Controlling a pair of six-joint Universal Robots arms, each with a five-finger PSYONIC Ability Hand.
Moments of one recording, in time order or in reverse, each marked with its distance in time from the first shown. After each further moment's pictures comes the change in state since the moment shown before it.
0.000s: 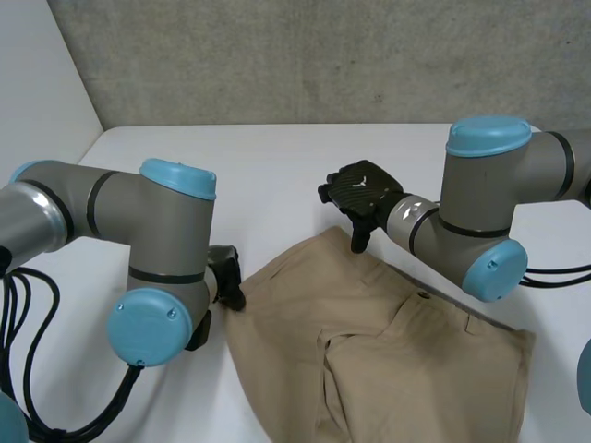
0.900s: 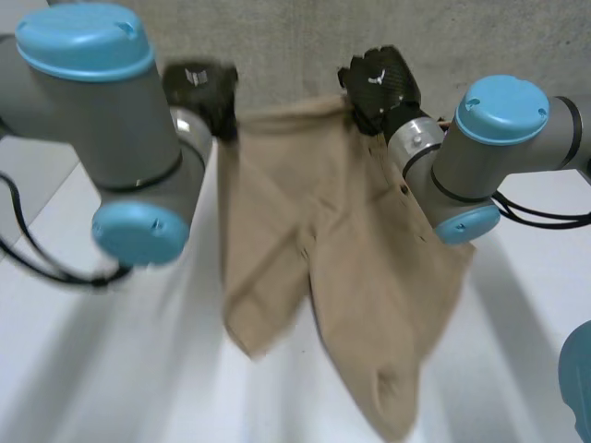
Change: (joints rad) left arm 0.017 0.109 0.359 0.325 -0.010 0.562; right arm 0.004 0.051 -0.218 -0.399 0.145 0.024; left_hand 0.022 0.090 0.096 0.095 0.076; right_hand 0.617 0.745 0.742 0.774 0.647
